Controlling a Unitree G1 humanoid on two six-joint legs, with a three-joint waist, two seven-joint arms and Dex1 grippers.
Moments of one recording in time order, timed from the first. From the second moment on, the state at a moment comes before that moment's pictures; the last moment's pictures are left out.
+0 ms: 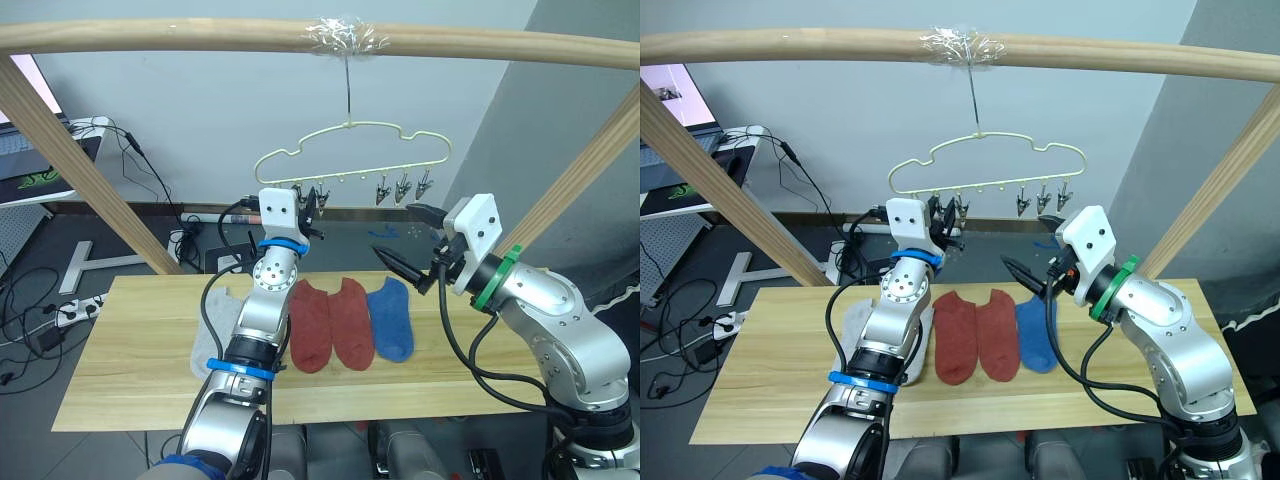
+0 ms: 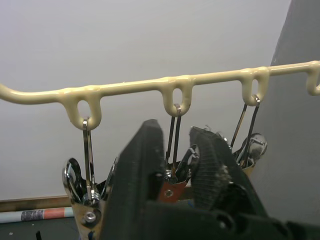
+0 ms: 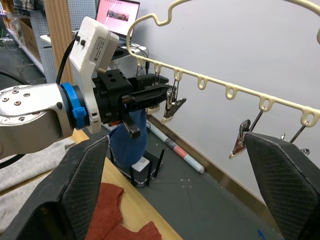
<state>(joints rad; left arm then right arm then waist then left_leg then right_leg) -0.60 0.06 -0.03 0.33 0.10 -0.03 0.01 -0.34 -0.47 0.02 -0.63 0.38 0.69 0.51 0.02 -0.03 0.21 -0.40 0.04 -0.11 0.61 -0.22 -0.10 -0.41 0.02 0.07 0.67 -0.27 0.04</state>
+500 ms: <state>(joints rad) -0.61 0.10 -0.03 0.32 0.05 0.01 -0.09 -0.28 -0.43 0.17 -0.44 0.20 0.70 0.37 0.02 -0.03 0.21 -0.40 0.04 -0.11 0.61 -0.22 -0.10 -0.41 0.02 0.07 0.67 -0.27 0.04</state>
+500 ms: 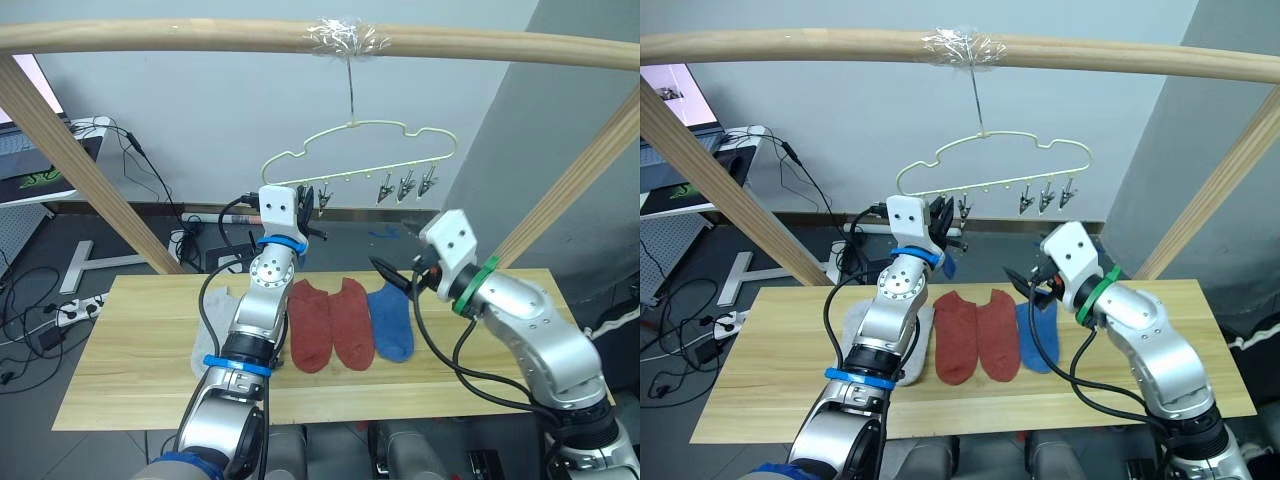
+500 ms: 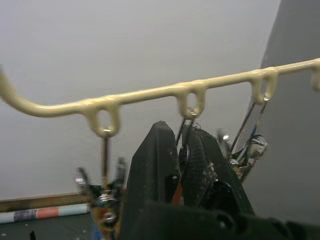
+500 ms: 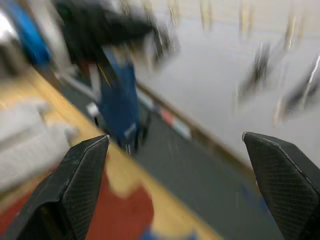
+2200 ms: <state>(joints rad) -0.70 0.11 0.41 0.11 -0.78 1.10 -0.20 -0.50 -0.39 0.48 0.00 -0.48 0.04 0.51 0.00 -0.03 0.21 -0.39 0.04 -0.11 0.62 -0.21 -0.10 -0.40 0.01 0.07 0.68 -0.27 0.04</state>
